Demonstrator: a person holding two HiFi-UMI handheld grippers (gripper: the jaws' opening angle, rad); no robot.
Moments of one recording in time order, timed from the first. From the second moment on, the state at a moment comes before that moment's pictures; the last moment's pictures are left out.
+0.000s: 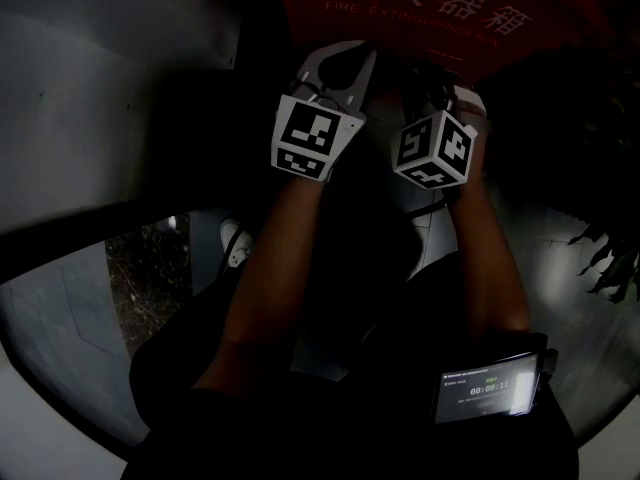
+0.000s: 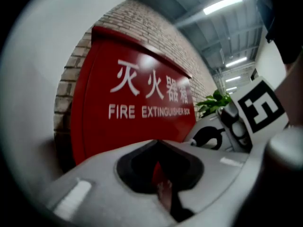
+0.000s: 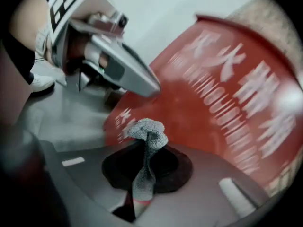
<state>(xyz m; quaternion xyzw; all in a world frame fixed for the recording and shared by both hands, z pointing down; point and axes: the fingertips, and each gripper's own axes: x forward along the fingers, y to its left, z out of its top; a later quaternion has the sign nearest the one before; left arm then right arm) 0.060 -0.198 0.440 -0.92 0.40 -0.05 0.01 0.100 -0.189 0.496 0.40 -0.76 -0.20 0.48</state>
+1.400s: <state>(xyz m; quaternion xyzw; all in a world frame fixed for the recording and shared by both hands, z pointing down) 0.044 -0.208 0.383 -0.90 0.43 -0.02 0.04 0.073 -0.206 0.379 0.47 -0.68 -0.43 0.36</state>
